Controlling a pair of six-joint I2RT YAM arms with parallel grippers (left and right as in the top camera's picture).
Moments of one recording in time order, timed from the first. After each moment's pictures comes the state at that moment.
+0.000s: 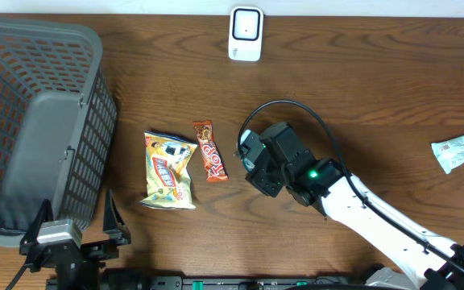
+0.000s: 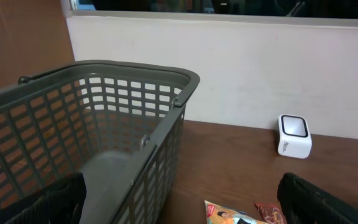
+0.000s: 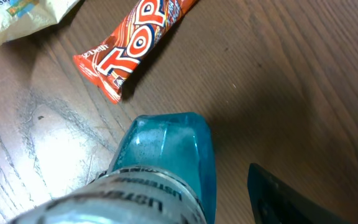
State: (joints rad) left arm 0.02 0.00 0.72 -0.75 -0.11 -0.05; right arm 0.69 1.43 0.89 -0.45 -0.06 -0.26
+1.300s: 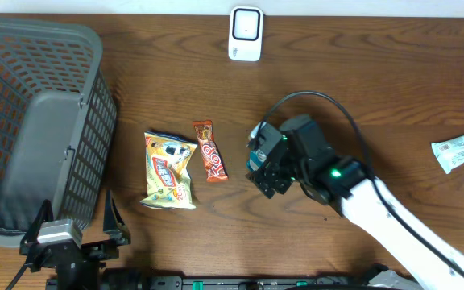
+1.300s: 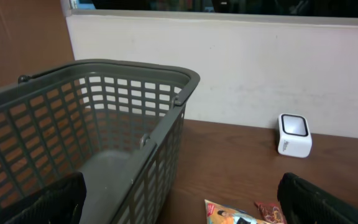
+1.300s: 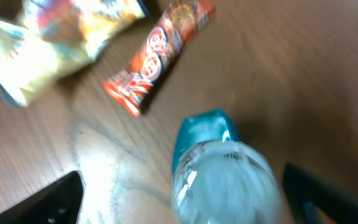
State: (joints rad) left arm 0.02 0.00 0.72 -0.75 -0.11 -0.05; right arm 0.60 1.30 0.90 -0.51 -0.22 -0.20
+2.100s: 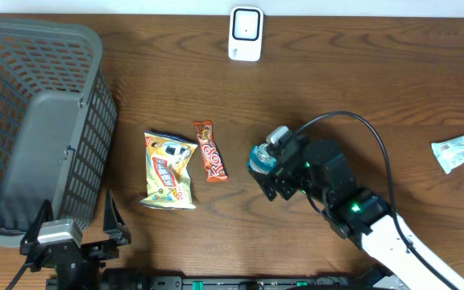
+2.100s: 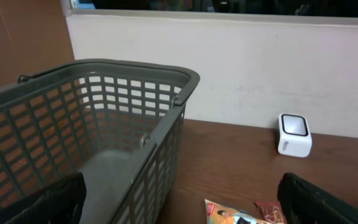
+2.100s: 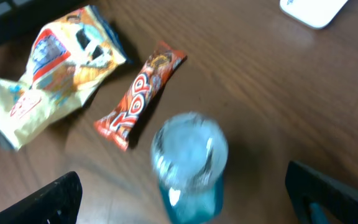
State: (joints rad) left arm 0.02 0.00 0.72 -0.76 -0.11 -0.05; right arm 0.59 1.11 0.64 -0.17 -0.16 -0.08
